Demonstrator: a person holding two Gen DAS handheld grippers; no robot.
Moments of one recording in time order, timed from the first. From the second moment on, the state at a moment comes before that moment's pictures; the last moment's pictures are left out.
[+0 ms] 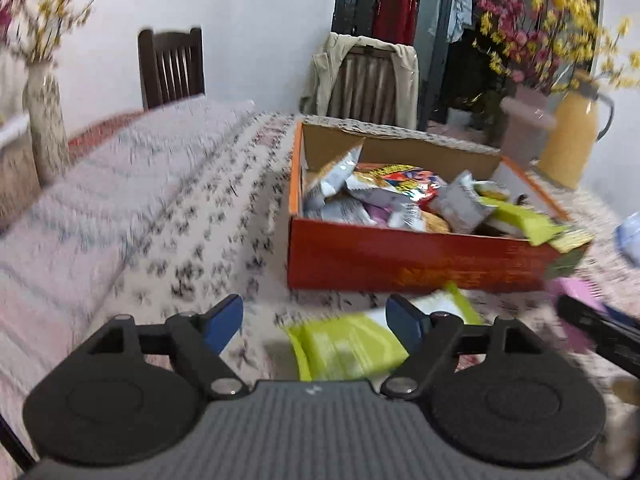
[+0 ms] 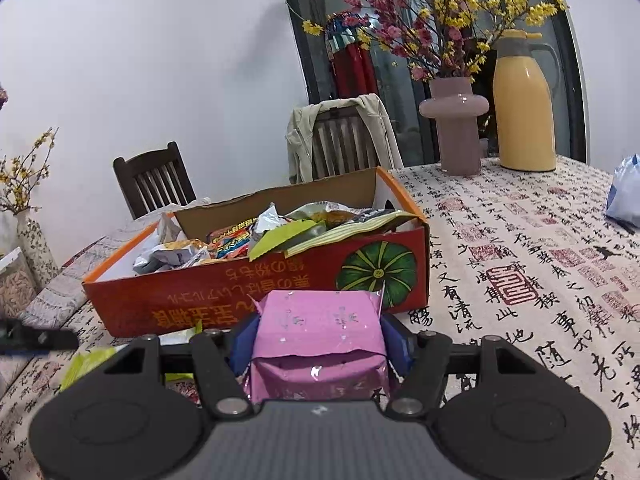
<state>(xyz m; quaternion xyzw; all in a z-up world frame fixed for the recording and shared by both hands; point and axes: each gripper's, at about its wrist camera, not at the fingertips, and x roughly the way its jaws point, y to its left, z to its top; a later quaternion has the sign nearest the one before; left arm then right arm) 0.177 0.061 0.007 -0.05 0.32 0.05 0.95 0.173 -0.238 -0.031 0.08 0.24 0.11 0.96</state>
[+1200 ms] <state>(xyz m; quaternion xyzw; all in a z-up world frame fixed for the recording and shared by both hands) 0.159 -0.019 -0.024 -0.03 0.37 0.01 0.93 0.123 -0.270 -0.032 0.10 0.24 0.13 0.96</state>
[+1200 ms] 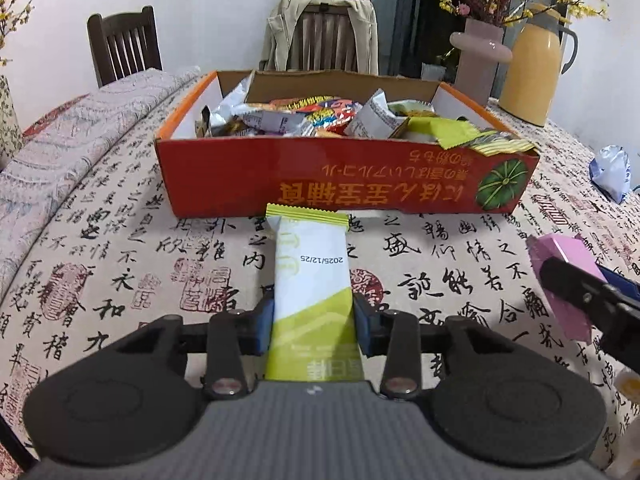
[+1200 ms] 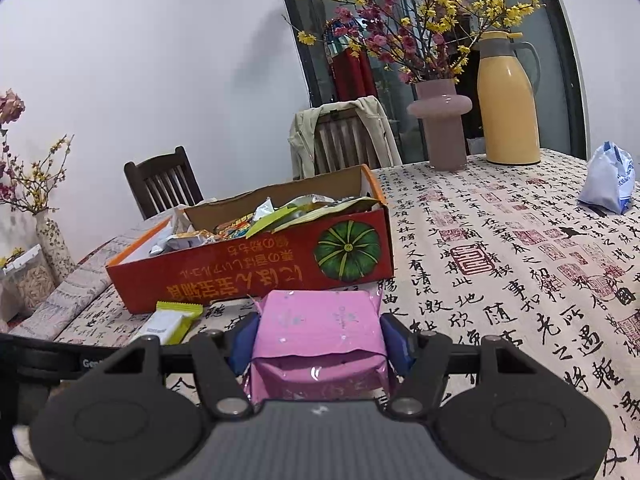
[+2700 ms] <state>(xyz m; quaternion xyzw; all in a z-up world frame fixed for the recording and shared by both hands) 0.283 0.022 0.034 -0.03 0.23 0.06 0.97 0.285 -0.193 0.025 0.03 0.17 0.12 0.98</state>
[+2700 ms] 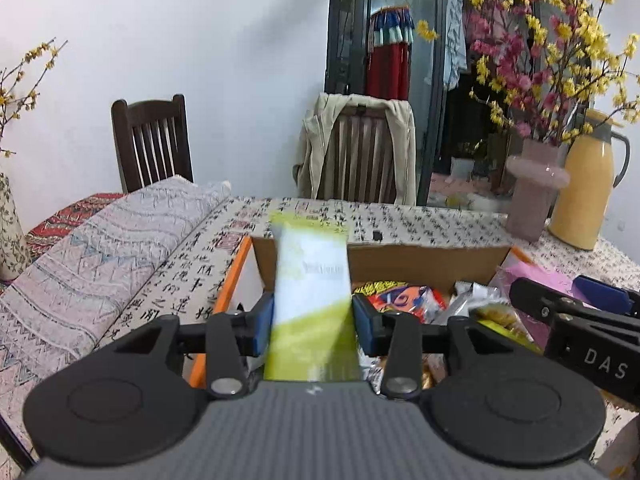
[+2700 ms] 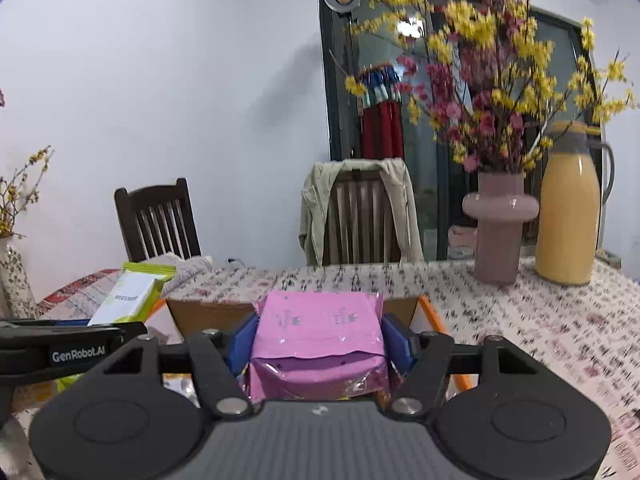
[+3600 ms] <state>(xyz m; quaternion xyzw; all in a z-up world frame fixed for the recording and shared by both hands) 0.164 0.015 0.051 -0.04 0.26 0.07 0.96 0.171 -0.216 0.044 0.04 0.17 0.13 0.98</state>
